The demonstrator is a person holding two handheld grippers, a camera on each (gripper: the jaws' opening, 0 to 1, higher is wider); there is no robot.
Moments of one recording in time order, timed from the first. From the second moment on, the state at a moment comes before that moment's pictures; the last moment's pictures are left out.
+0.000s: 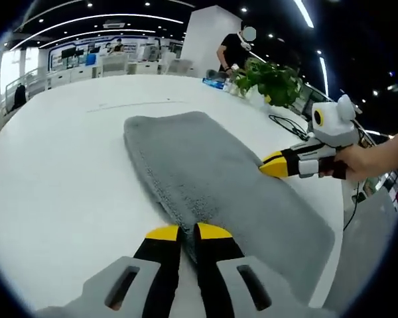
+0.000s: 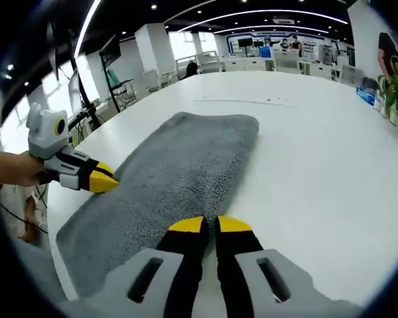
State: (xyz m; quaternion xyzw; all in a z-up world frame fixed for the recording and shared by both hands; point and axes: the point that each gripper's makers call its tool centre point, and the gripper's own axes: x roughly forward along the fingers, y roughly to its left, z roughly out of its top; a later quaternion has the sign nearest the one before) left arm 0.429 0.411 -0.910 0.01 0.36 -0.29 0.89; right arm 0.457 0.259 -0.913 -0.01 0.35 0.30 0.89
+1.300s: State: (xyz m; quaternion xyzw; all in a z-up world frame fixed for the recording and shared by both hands) left arm 0.419 0.349 -0.911 0.07 0.32 -0.33 0.89; right arm 0.438 0.201 -0.911 -0.06 0.28 0.31 0.90
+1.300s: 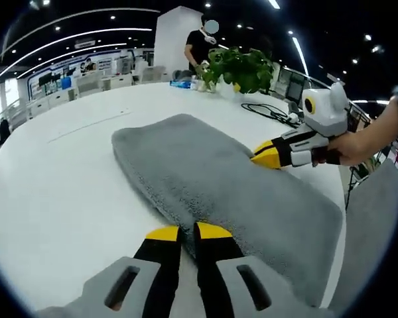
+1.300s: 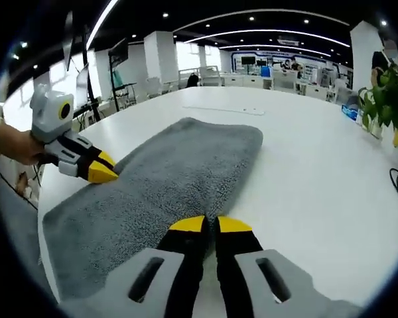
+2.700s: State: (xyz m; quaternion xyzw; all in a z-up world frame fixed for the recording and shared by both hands) left arm 0.339 0.352 -0.868 0.13 0.31 -0.39 0.85; right arm 0.366 0.181 -0.884 -0.15 0.34 0.36 0.86
